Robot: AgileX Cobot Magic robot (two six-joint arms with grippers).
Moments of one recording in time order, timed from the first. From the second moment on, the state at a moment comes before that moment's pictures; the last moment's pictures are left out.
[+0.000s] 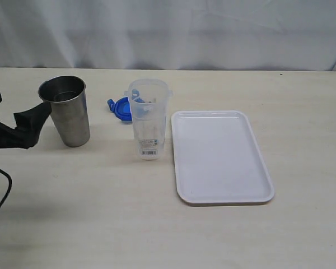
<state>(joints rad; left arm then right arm) 0.03 1.59 -0.30 0.43 -1.06 -0.20 0.01 0.00 0.00 -0.05 0.35 0.01</state>
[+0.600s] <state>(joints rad) 0.03 1.95 -0.44 0.56 -1.20 -0.10 0.01 0.00 0.00 -0.05 0.35 0.01</state>
